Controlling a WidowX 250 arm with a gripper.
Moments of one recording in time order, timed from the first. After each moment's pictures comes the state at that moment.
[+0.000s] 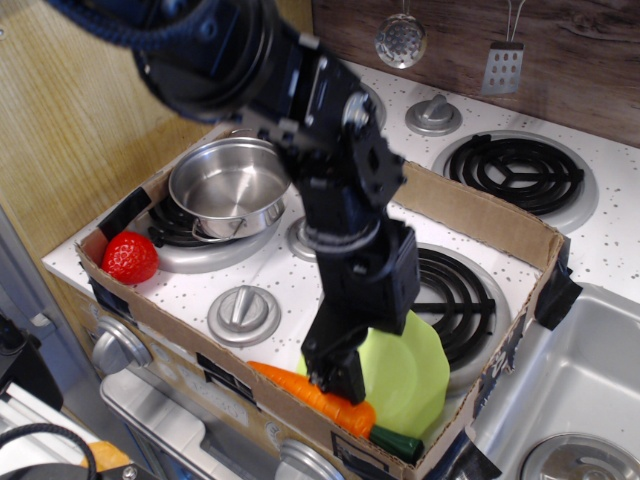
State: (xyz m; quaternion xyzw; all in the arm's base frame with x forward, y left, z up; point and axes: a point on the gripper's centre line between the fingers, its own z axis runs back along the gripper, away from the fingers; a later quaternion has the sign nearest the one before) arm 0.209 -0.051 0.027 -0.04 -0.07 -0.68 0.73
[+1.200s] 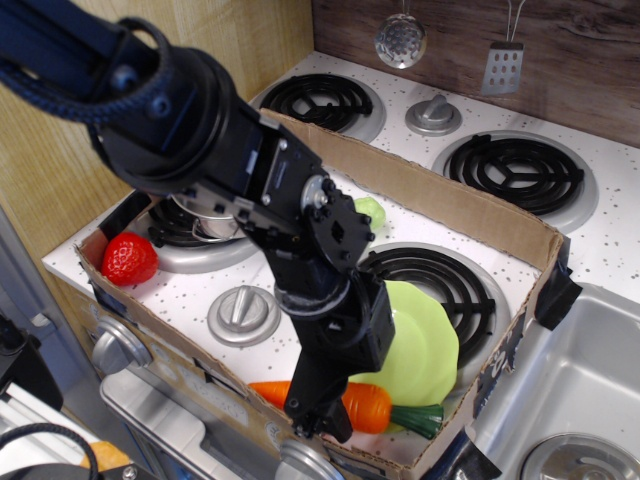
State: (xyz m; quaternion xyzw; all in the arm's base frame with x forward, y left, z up) arm 0.191 -0.050 0.008 -0.01 -0.10 -0.65 0.76
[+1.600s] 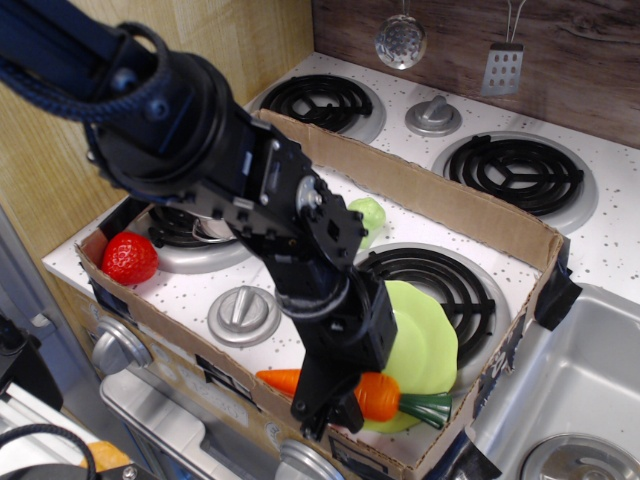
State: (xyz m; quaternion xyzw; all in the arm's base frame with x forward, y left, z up) arm 0.194 -0.051 0.003 -0.01 -0.12 -0.64 0.76
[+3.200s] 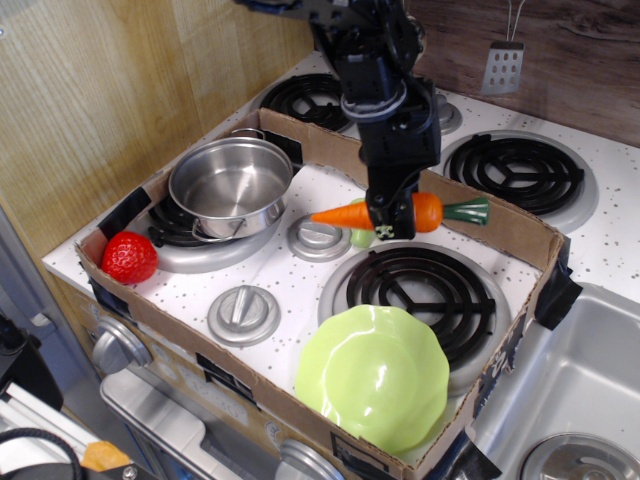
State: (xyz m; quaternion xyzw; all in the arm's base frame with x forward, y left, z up) arm 0.323 -0.013 0.044 0.00 -0.13 -0.54 0.83
